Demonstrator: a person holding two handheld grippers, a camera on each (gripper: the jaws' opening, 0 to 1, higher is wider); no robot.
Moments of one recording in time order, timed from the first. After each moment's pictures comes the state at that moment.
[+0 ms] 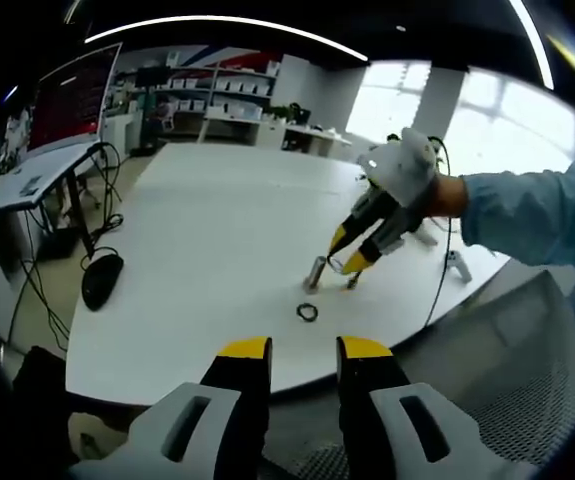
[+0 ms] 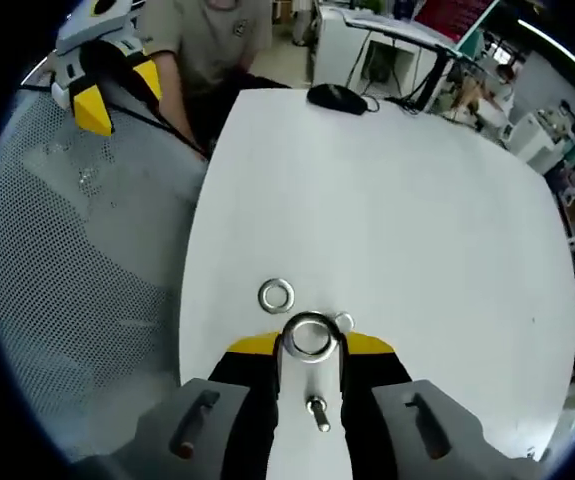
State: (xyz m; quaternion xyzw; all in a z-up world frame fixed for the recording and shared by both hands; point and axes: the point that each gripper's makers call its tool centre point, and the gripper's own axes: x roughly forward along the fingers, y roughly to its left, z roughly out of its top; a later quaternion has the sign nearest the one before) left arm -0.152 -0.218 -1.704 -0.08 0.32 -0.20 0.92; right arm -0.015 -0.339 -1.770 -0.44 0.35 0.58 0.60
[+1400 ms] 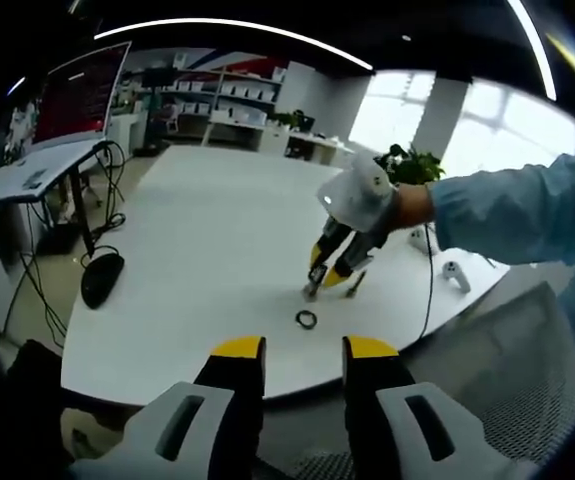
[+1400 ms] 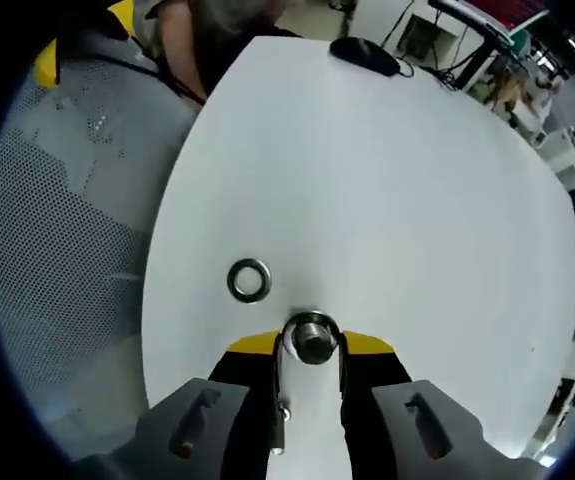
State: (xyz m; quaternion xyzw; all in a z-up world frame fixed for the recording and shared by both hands) left arm -0.149 -0.216 -1.701 -0.10 0.30 -0.20 0.93; right arm 0.003 -0.331 -1.824 -0.52 0.38 0.57 0.51
